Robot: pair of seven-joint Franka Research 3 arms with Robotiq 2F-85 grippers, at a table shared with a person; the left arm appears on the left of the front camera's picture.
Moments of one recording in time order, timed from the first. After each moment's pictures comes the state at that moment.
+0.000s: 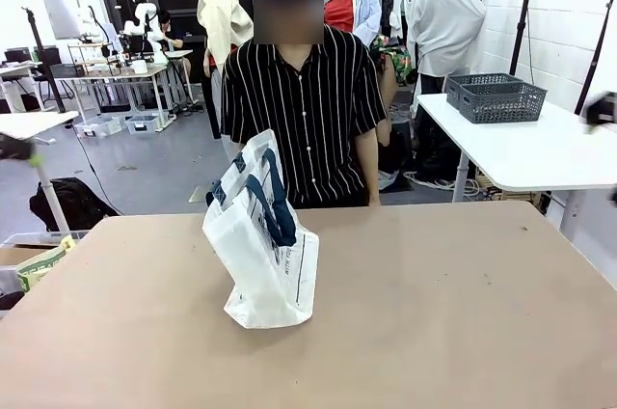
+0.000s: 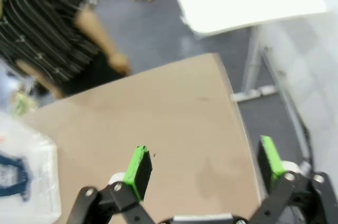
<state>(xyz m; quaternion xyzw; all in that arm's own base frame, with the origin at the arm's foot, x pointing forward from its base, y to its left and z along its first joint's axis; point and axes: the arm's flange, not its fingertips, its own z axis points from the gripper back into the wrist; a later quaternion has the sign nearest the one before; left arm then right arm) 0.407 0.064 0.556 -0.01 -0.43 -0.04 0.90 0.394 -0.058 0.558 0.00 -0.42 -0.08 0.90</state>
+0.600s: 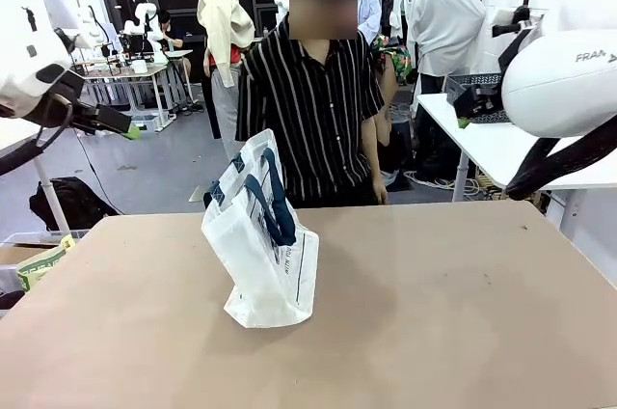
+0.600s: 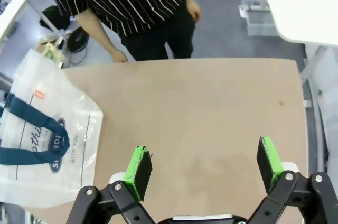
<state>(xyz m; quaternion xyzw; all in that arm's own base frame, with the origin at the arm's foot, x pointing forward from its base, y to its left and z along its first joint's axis) 0.433 -0.050 0.576 -0.04 -0.44 -0.17 0.88 0.409 0.062 0.574 0.04 -0.41 0.03 0.91</state>
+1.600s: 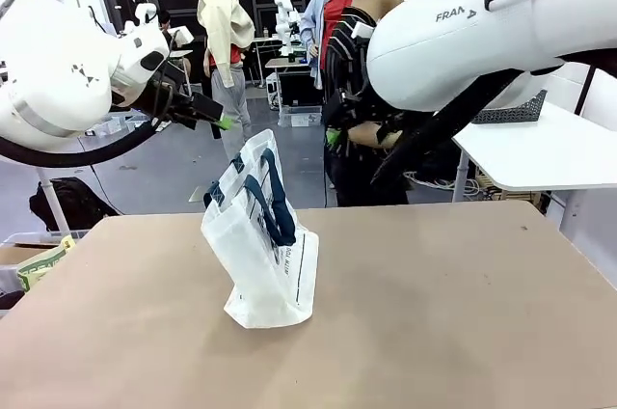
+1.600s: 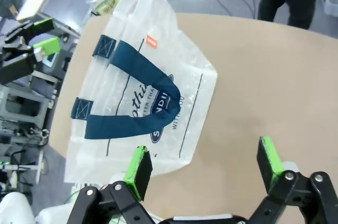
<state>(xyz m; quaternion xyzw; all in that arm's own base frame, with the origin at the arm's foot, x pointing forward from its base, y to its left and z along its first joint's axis) 0.502 -0.174 0.568 -0.16 -0.40 -0.23 0.87 0.413 0.257 0.576 0.16 -0.31 0.13 0.93</state>
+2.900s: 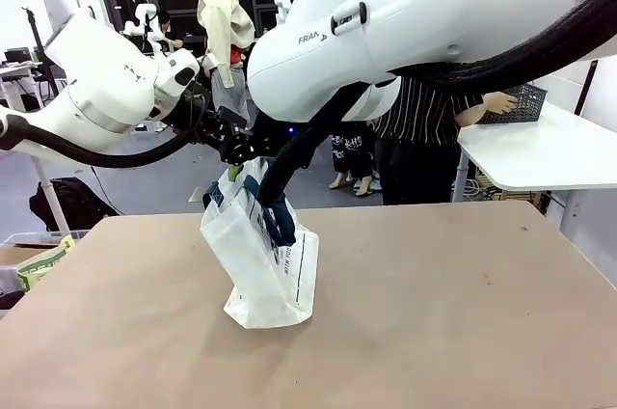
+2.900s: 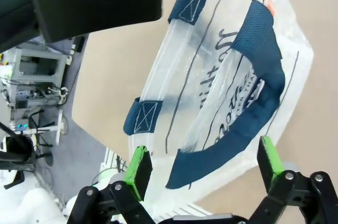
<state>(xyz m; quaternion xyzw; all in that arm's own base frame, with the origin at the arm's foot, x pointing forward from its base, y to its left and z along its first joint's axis) 0.559 -0.196 0.525 -0.21 -0.33 -0.20 0.90 0.448 0.416 0.528 0.20 -0.18 0.17 0.95</state>
